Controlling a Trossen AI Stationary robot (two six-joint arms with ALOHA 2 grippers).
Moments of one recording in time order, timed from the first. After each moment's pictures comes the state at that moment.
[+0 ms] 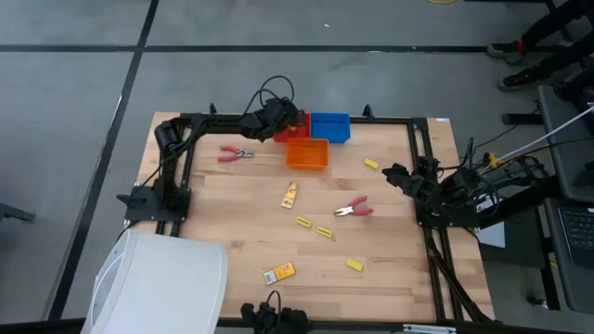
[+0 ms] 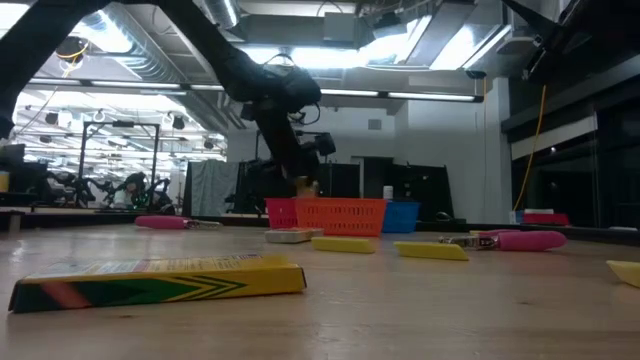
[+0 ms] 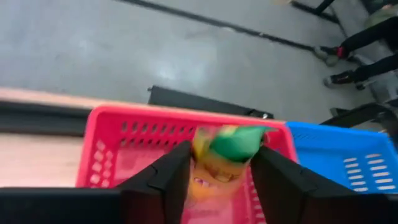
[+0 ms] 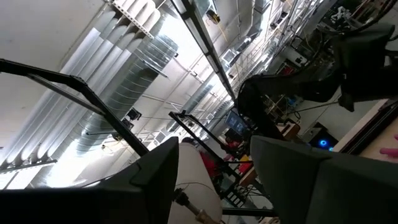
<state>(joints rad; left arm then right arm) 0.55 1.96 1.30 -0.07 -0.47 -0.94 0.31 0.37 0.08 0.79 0.38 0.75</state>
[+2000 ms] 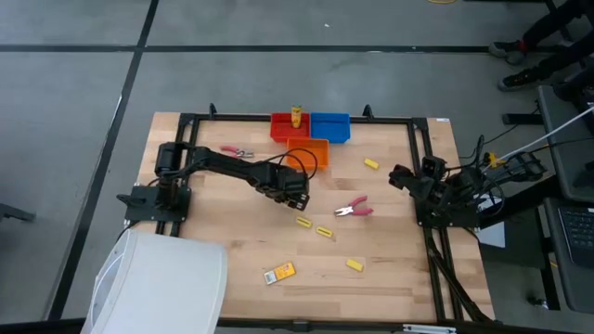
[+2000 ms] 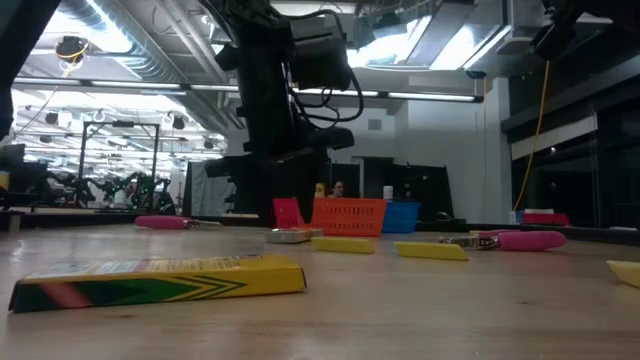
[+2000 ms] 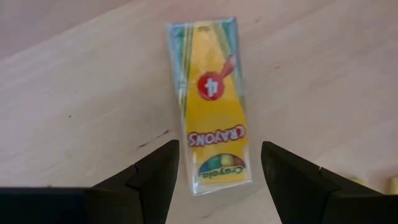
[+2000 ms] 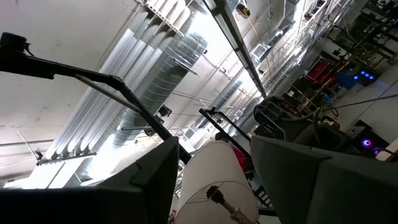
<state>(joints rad) 0.05 1.94 1.30 -0.65 -0.09 -1.10 0.38 0.37 0.12 0.85 0.33 0.73</state>
